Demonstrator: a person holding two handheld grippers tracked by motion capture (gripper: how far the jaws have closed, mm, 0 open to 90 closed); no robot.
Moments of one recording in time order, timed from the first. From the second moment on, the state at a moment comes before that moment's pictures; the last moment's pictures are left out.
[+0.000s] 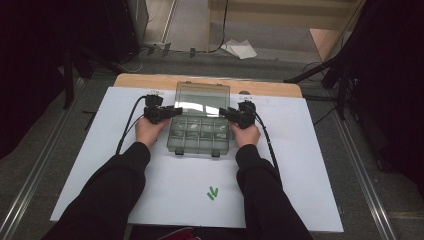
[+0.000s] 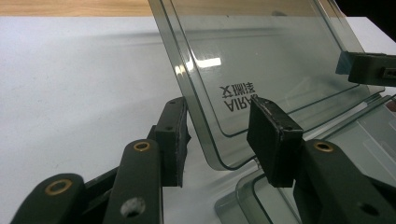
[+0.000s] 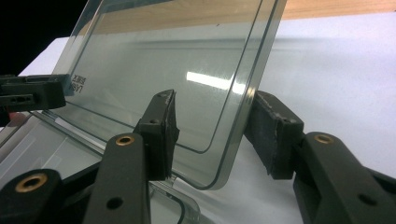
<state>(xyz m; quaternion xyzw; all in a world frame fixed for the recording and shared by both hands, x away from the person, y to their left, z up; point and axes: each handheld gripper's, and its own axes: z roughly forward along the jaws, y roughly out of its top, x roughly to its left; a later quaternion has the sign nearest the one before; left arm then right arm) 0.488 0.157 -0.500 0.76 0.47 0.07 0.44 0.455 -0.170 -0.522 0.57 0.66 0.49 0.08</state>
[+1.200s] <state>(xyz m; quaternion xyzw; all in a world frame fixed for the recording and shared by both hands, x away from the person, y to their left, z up) 0.488 0.157 -0.500 0.76 0.47 0.06 0.45 0.456 -0.170 -0.522 0.56 0.68 0.47 0.07</state>
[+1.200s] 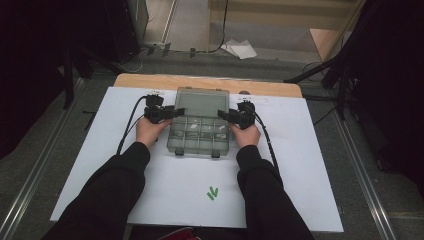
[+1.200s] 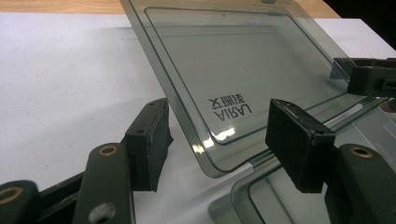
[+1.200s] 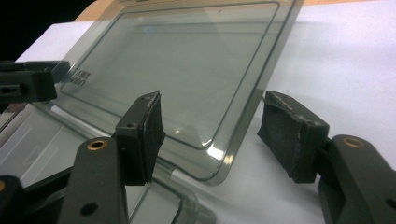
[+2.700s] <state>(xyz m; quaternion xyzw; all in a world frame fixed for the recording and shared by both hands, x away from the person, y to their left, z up) 0.435 0.162 -0.446 0.82 0.37 -0.01 0.43 0.381 -0.163 -0.457 0.42 0.78 0.46 0.05</state>
